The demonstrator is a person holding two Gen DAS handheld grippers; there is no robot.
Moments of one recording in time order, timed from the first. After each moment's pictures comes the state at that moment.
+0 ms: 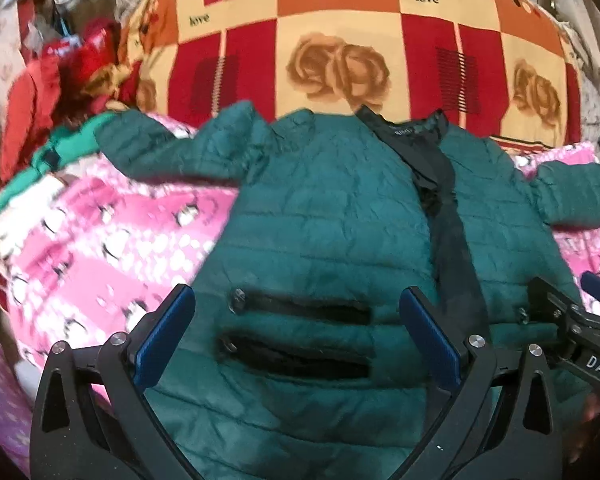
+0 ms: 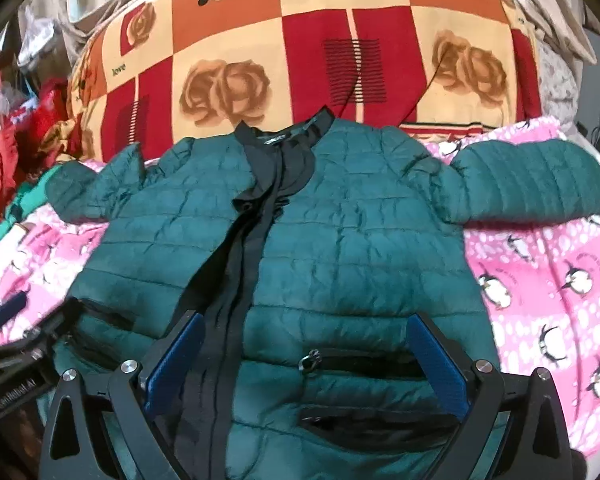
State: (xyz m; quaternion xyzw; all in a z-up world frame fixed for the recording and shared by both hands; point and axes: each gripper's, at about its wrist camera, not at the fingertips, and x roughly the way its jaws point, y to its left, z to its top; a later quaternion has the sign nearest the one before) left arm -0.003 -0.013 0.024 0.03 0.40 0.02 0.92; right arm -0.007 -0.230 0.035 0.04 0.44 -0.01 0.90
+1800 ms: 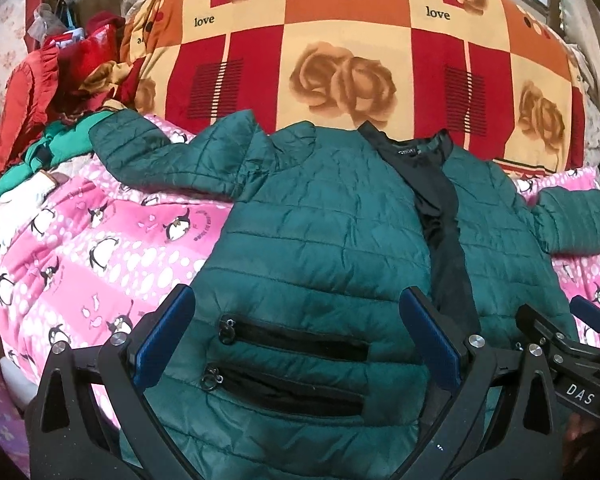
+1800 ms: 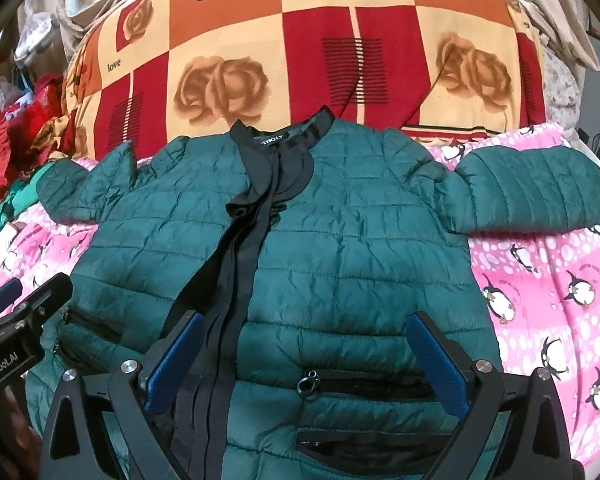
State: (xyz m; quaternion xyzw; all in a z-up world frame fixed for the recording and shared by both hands) left arm 0.018 -0.006 0.019 0.00 0.40 0.02 0.91; right arm 0.009 -0.226 0.027 0.04 0.45 -0.01 0.89
